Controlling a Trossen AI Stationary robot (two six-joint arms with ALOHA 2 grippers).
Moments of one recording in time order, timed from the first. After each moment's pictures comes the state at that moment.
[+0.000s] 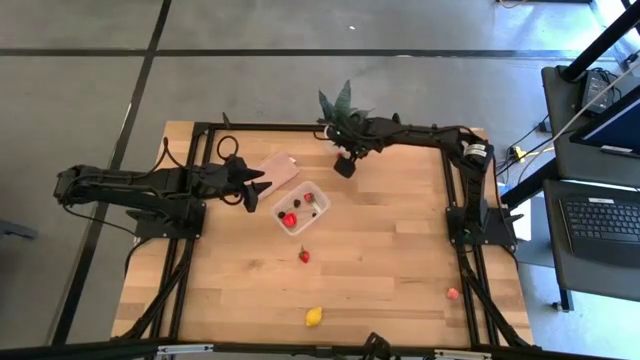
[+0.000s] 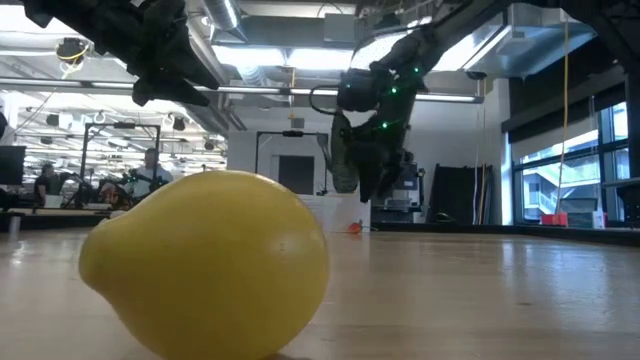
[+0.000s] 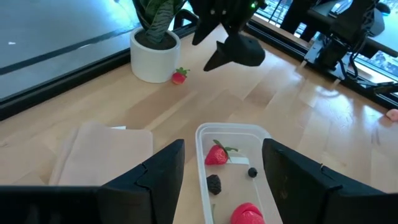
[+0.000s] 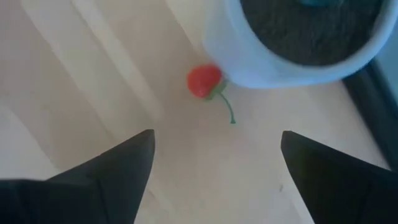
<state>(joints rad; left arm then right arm) 0.06 0.74 0.54 -0.26 -0.38 -0.50 -0.47 1.96 1.46 -0.71 0.16 0.07</state>
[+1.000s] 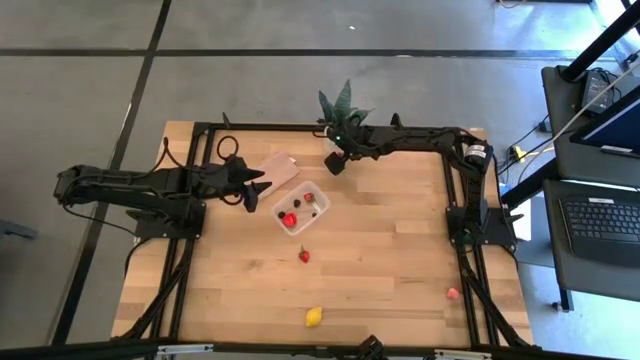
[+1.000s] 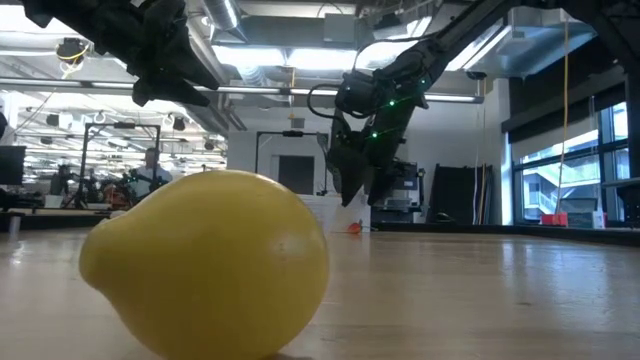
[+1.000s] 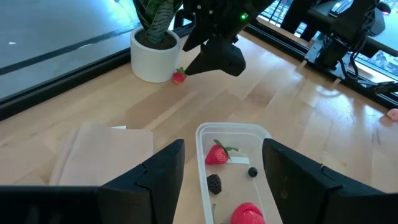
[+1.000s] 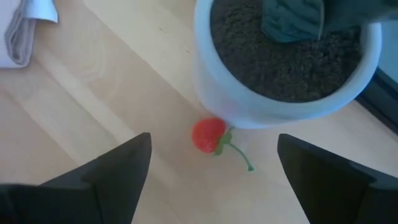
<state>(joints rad) 0.06 0.74 0.53 -0.26 -0.38 -0.50 -0.45 1.96 1.35 -0.44 0.22 0.32</state>
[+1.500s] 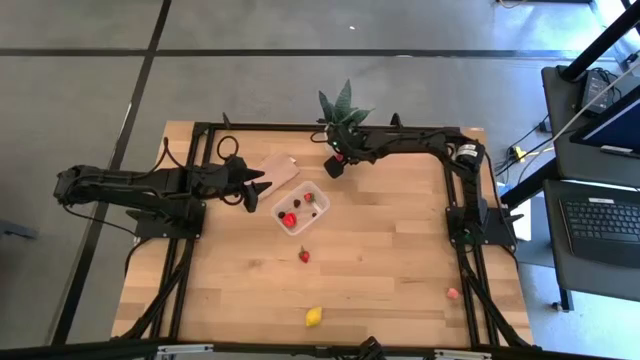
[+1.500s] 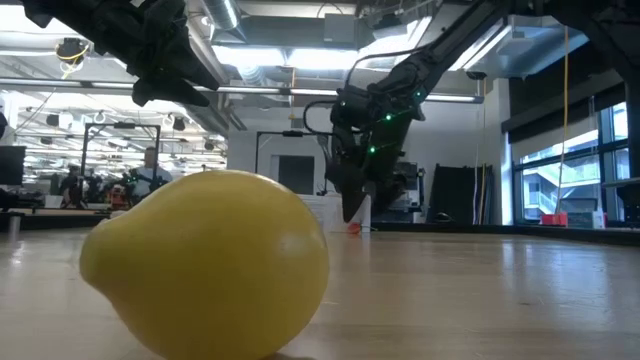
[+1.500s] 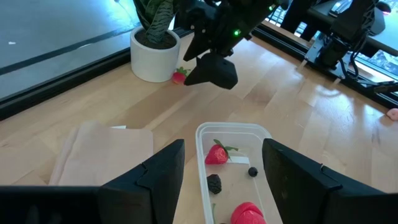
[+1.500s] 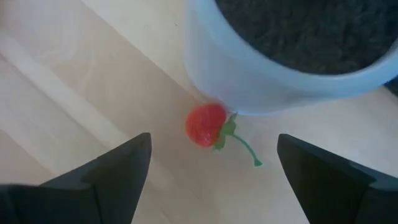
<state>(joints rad) 0.06 0.74 0.53 -0.26 -0.38 -0.50 -0.44 2.03 1.35 -0.44 0.25 0.36</state>
